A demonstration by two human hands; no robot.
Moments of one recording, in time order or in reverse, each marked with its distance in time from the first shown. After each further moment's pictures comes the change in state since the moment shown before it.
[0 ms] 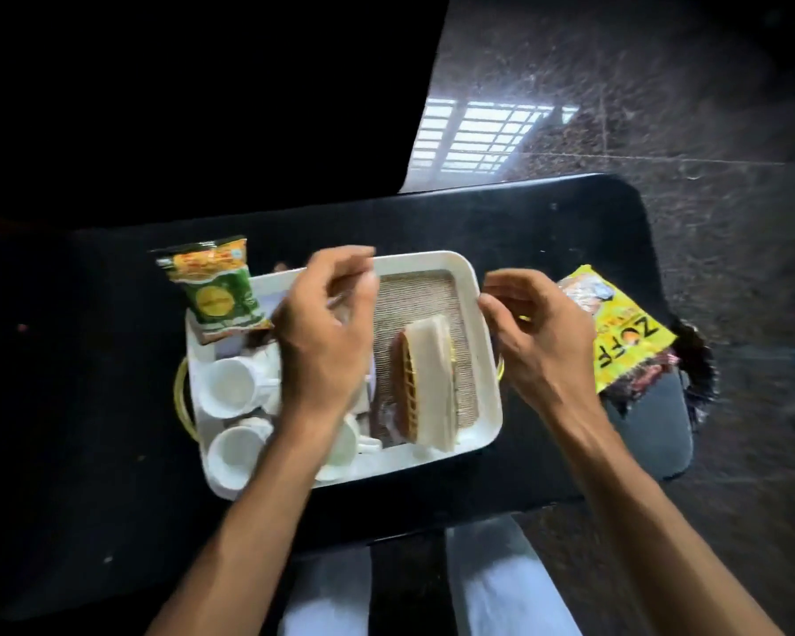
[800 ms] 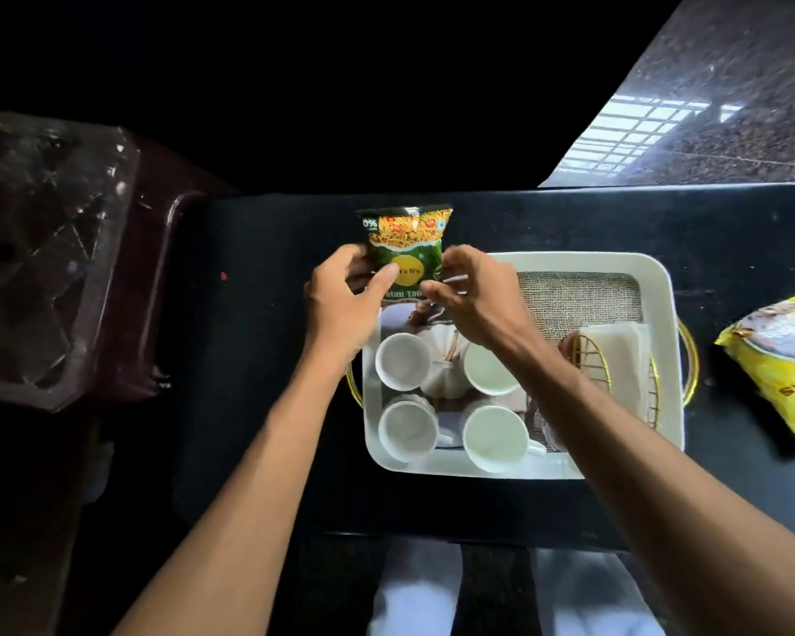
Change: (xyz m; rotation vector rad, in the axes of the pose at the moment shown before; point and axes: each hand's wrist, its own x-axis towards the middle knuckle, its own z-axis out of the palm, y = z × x) left_hand 0.067 -0.124 -0.143 0.109 0.044 -0.197; right_hand 0.004 -0.082 0.208 -0.030 -0.466 -0.081
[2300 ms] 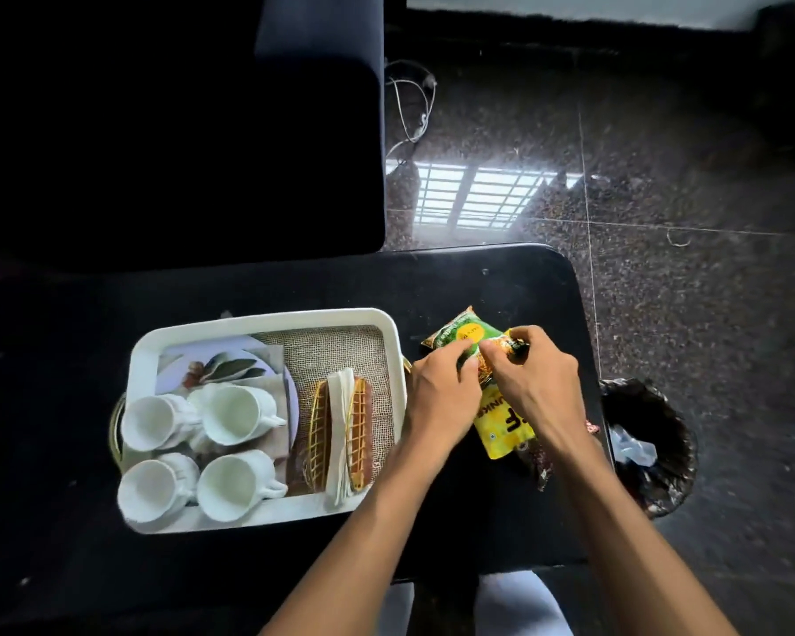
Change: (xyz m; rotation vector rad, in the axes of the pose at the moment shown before) left_hand -0.154 0.169 0.315 0.185 -0.367 -0.014; right_hand -0.088 0.165 -0.288 -0.159 0.338 0.404
